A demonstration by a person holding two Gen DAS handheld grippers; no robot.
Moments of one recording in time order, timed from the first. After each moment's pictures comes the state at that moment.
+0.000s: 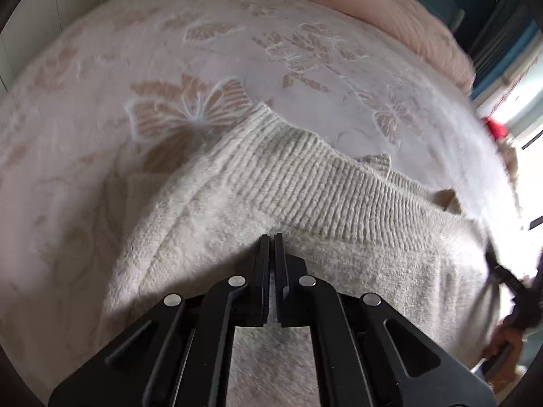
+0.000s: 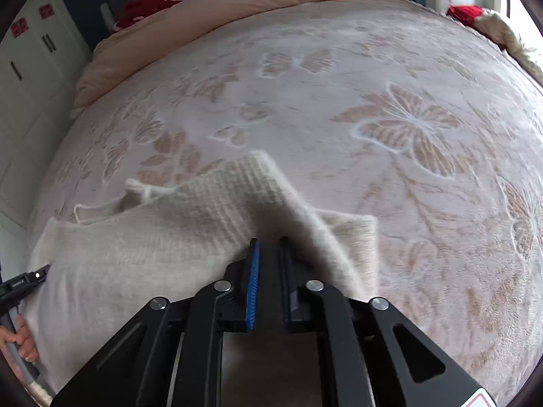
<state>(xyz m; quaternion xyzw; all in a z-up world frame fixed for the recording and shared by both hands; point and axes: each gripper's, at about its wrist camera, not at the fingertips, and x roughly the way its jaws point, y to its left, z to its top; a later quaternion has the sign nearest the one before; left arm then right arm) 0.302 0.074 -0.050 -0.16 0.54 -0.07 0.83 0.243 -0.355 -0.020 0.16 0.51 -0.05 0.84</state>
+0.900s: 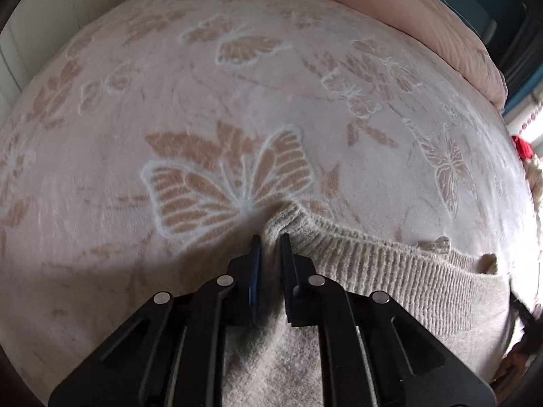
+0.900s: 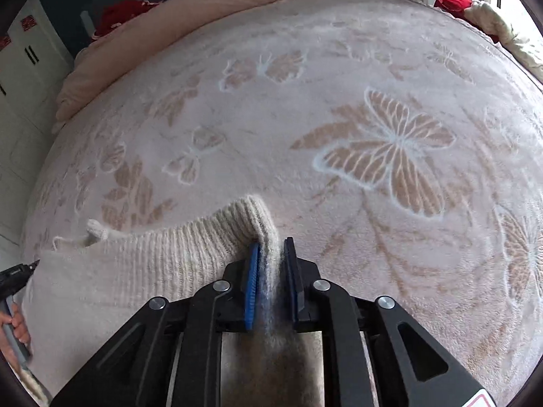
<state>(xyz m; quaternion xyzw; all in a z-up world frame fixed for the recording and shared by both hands) 0.375 0.098 -0.054 -0.12 0.55 0.01 0.83 0.276 -0.384 -0.015 0.15 0.51 -0.07 0.84</state>
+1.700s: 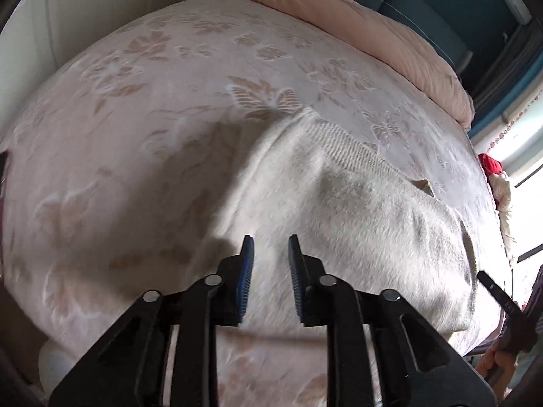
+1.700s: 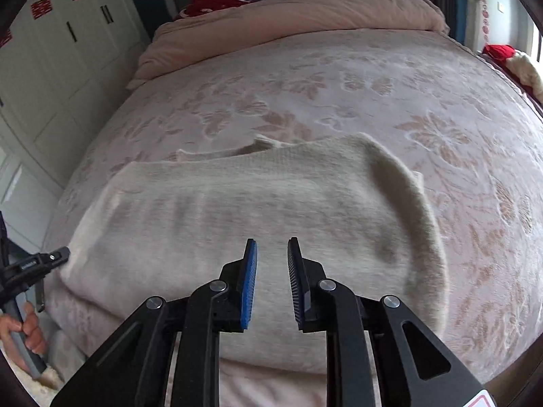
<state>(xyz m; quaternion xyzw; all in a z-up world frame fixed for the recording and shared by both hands) 0.163 0.121 0.011 -0.19 0.50 0.00 0.84 0.151 -0.227 0.063 0.09 0.49 0.05 0.86</state>
